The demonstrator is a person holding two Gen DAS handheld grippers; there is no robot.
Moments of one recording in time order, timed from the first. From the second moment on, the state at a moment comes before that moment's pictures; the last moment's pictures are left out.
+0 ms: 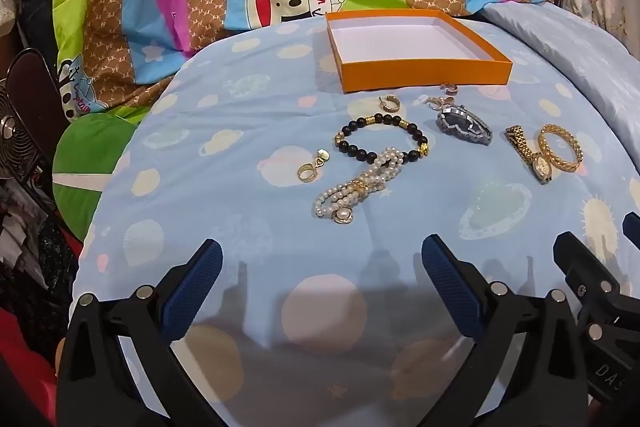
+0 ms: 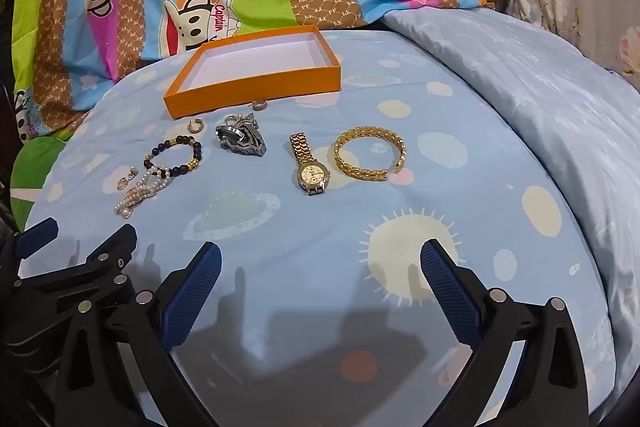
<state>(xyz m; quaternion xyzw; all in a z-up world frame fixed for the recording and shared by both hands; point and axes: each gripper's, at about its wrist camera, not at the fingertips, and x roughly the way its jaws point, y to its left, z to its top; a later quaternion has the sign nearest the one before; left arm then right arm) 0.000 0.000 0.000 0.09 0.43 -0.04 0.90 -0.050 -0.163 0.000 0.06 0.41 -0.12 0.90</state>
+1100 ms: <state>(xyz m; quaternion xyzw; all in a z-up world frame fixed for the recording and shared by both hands) 0.002 0.000 0.002 0.09 0.42 -0.05 0.90 -0.048 -0.167 0.000 0.07 0.40 -0.12 0.90</state>
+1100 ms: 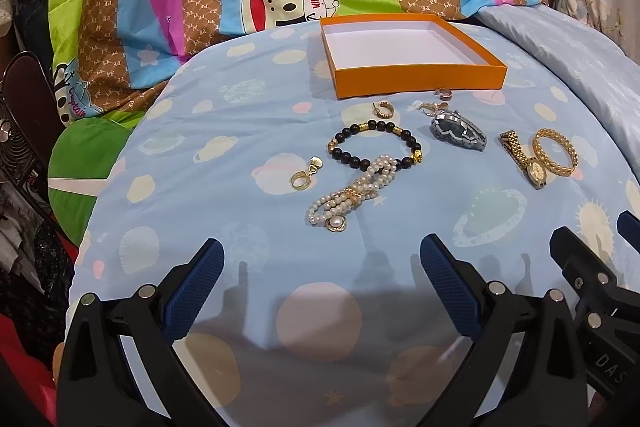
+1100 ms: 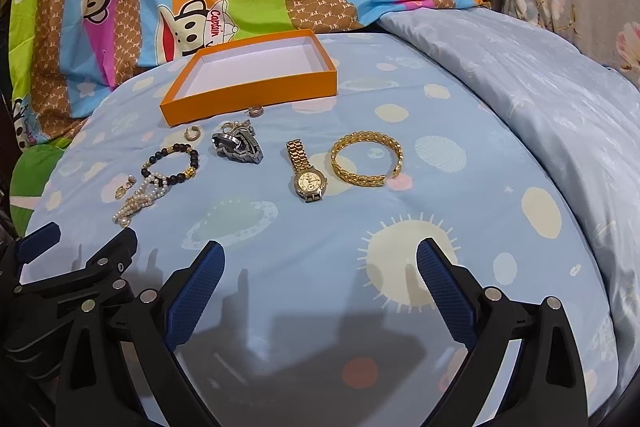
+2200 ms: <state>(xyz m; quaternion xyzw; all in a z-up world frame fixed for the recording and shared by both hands) 0.006 -0.001 -0.001 0.09 0.43 -0.05 0.90 -0.045 -0.168 -0.006 0.07 0.41 -0.12 0.90</state>
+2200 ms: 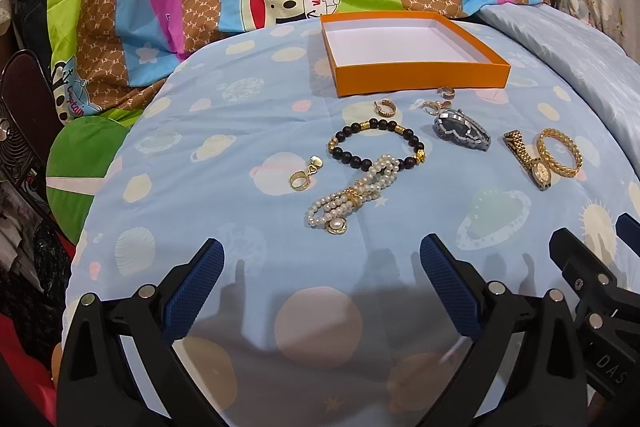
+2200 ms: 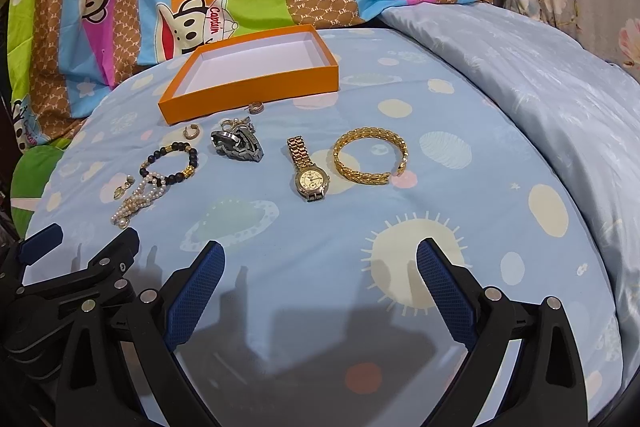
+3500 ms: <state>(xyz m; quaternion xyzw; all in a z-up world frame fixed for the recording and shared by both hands) 0.013 0.009 -0.006 0.08 0.43 -0.05 0.90 -0.037 -0.169 -0.005 0.07 0.41 -0.11 0.90</state>
